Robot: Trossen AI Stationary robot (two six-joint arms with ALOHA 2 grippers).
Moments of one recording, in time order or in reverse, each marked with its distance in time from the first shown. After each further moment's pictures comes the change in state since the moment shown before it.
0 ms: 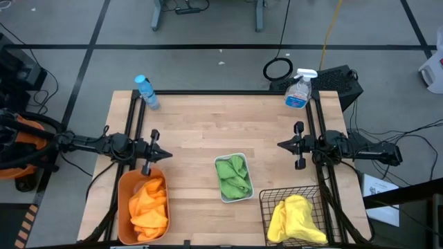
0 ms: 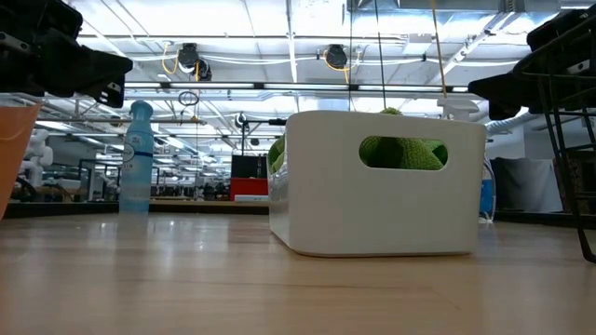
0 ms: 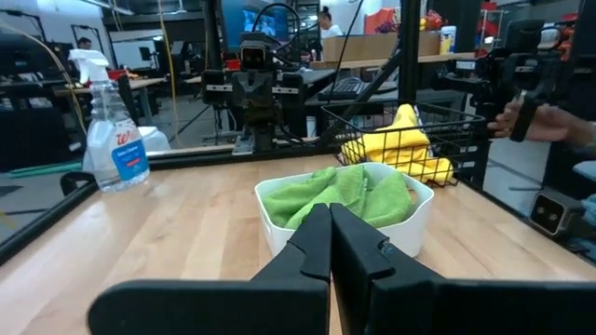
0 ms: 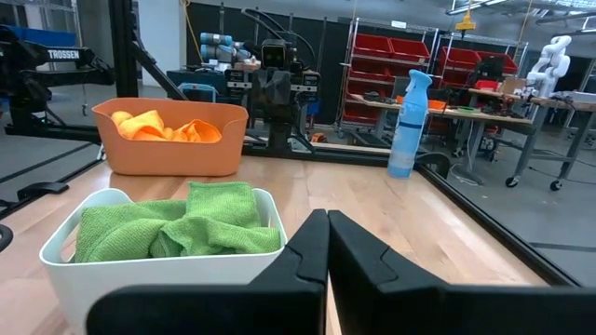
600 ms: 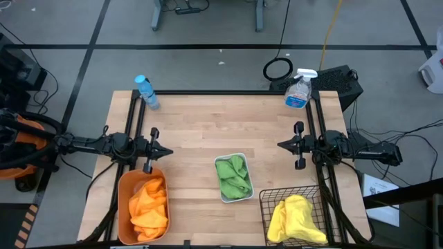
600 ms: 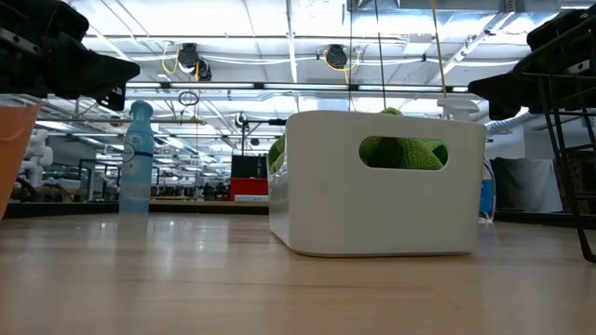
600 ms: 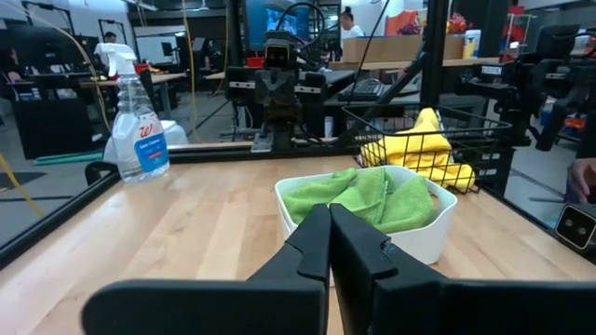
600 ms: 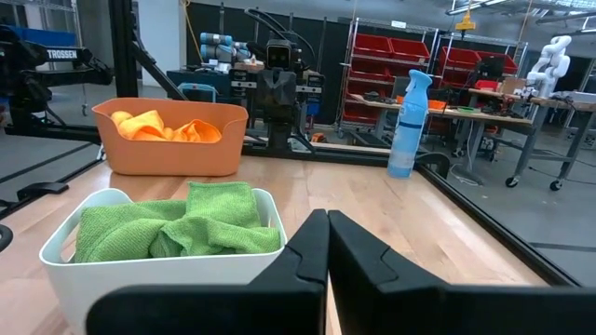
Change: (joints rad) left arm 0.044 0.000 0.000 0.000 -0.013 -0.025; right arm 0.000 0.000 0.000 0.000 0.001 0.000
